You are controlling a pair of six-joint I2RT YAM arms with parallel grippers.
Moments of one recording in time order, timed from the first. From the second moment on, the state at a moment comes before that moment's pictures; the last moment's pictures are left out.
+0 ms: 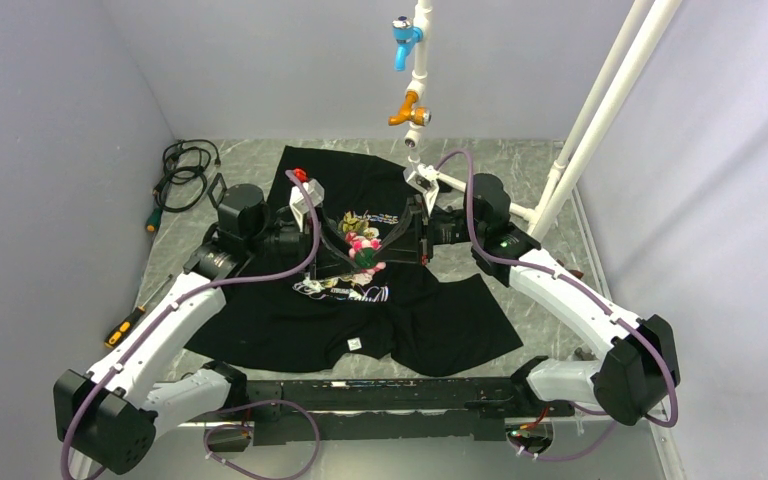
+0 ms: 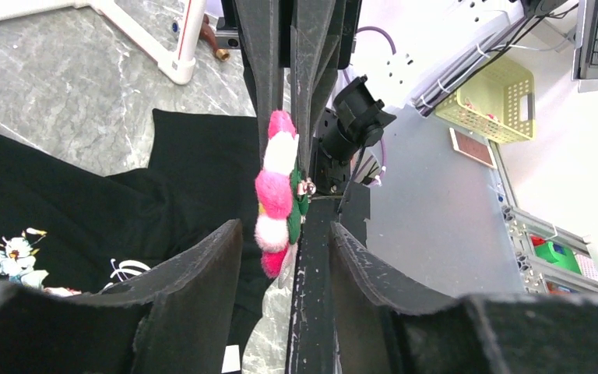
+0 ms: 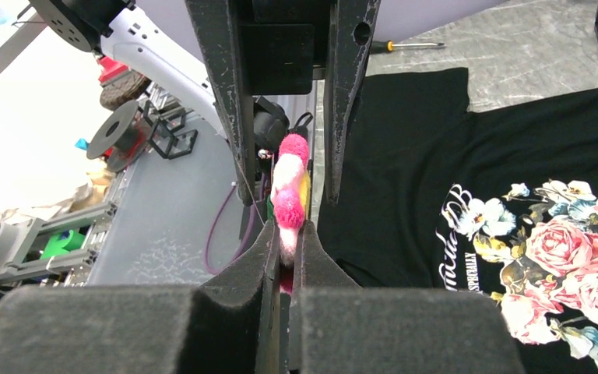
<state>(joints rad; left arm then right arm) -0.44 1.04 0.90 -0.07 1.07 -0.24 0.58 1.24 0.96 0.20 -1.08 0.37</state>
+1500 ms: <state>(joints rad) -0.44 1.08 0.85 0.06 1.01 -0.54 0.63 1.22 1.04 -0.01 -0.92 0.23</state>
